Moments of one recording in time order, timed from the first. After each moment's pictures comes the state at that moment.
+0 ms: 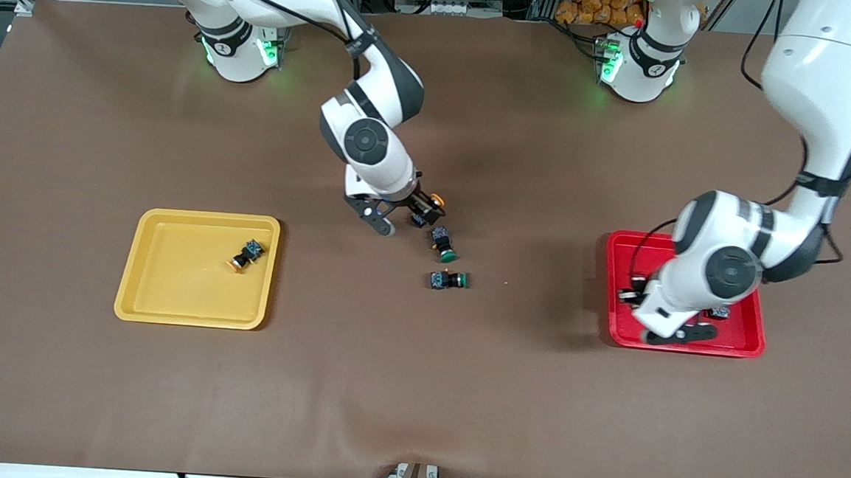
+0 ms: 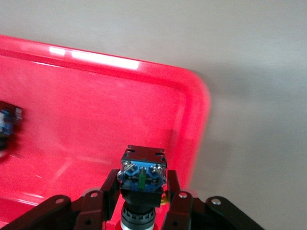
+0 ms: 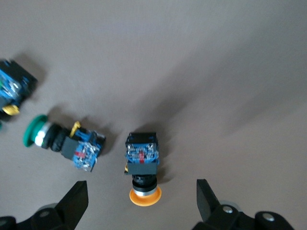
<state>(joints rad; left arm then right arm) 0.24 0.56 -0.42 -1.76 0.32 2.12 -0.45 0.68 0.56 0.12 -1.80 0.24 2.38 1.34</state>
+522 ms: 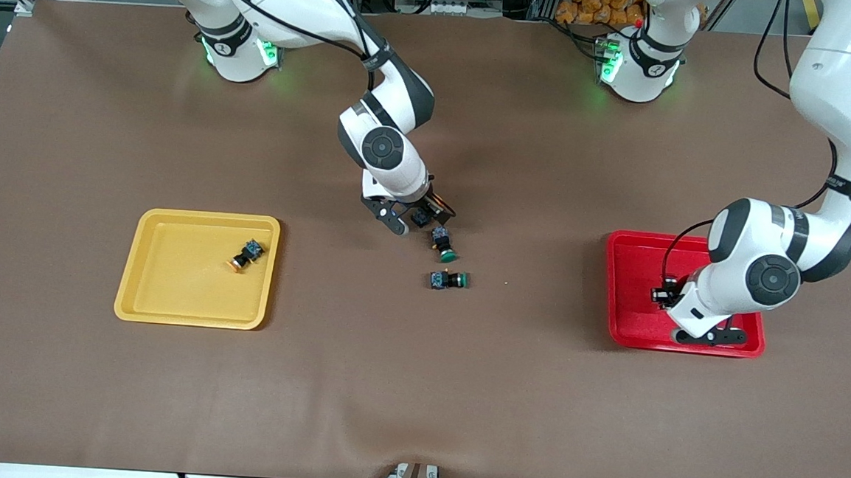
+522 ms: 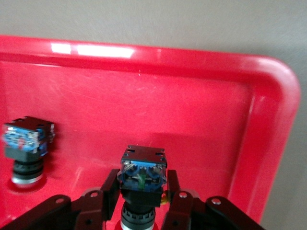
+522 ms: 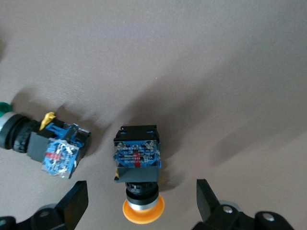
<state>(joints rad) 0.33 0.60 -0.42 -1.81 0.37 2.19 -0.33 0.69 0.64 0.15 -1.80 0.24 2.47 1.37</state>
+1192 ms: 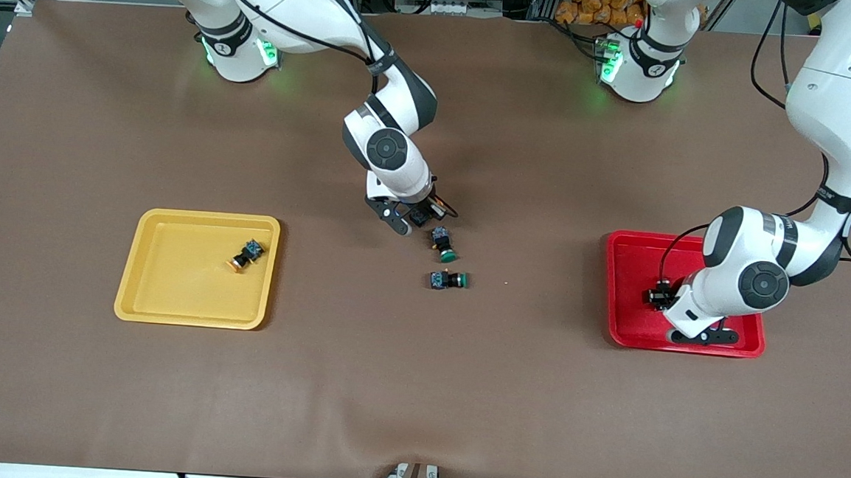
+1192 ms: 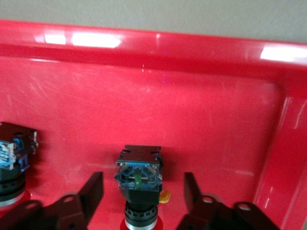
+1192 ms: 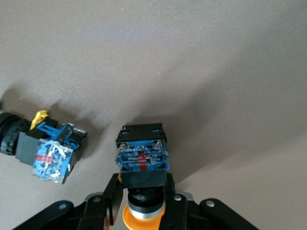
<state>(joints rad) 0.35 0.64 -0.42 -1.82 0.39 2.23 -0.33 0.70 0.66 0.15 -1.80 0.23 2.50 1.37</state>
